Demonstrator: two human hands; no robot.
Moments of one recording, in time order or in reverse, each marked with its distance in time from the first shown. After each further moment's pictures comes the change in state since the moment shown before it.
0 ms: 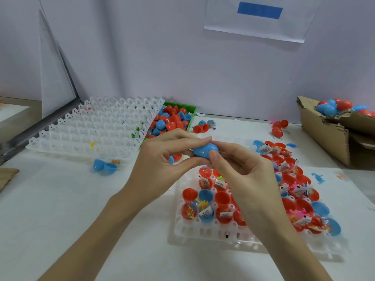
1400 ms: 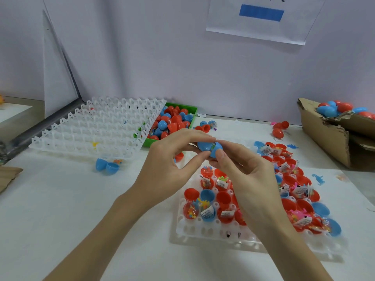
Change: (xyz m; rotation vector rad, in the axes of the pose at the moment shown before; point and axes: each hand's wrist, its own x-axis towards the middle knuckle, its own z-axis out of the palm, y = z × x) left_hand 0.000 0.003 0.006 0.020 -0.026 0.013; right_hand 0.004 0.010 0.000 0.053 0.040 0.008
